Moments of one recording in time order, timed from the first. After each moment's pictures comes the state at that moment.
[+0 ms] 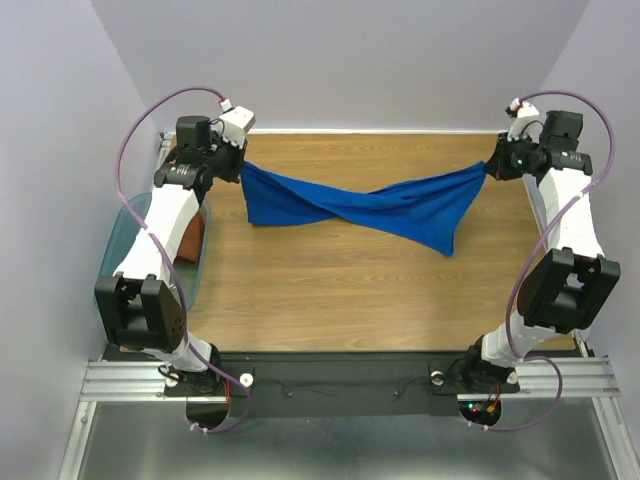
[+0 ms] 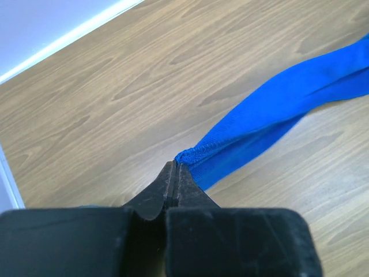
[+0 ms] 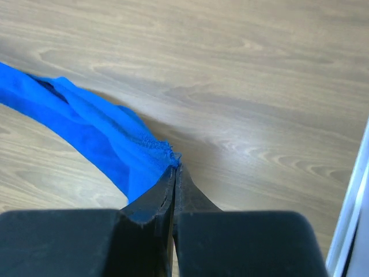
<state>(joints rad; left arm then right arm) -0.11 1.50 1.41 -0.45 0.29 0.29 -0.29 1.63 1.59 -0.66 -0.53 -0.28</state>
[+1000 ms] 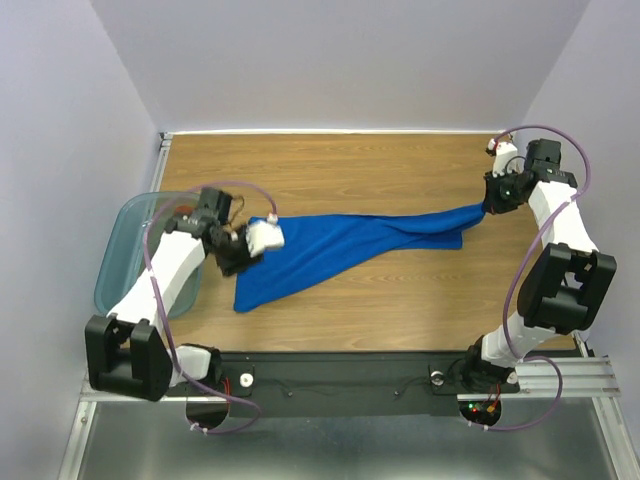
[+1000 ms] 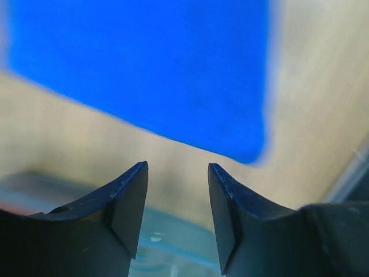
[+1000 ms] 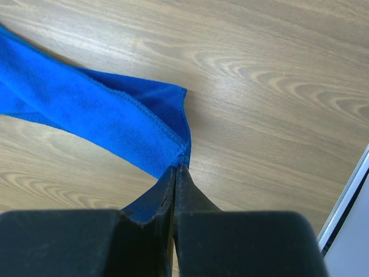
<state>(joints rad) -0.22 1.22 0.93 -0.98 0.32 1.07 -0.29 1.63 1.37 -0.73 -0.39 -0.47</state>
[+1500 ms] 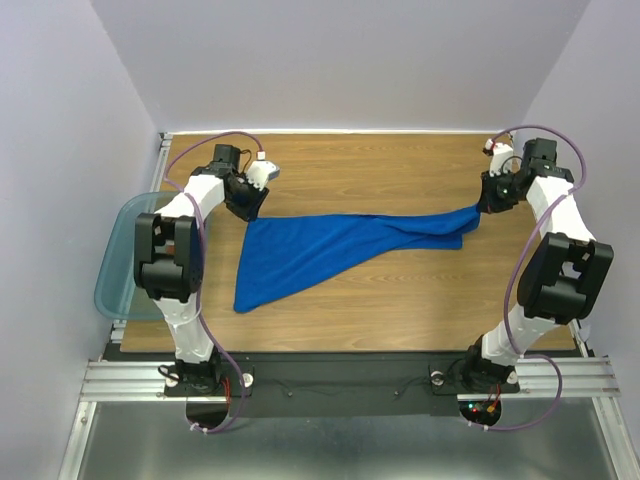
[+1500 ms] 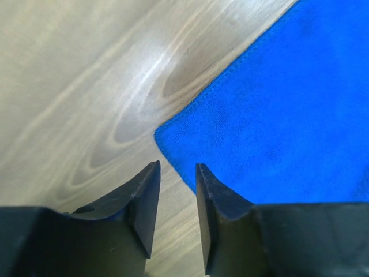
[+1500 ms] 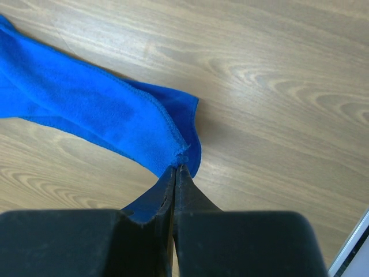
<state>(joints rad) -0.13 1.86 1.39 -0.60 0.28 0.55 -0.29 1.69 1.41 -0.76 -0.45 -0.47</state>
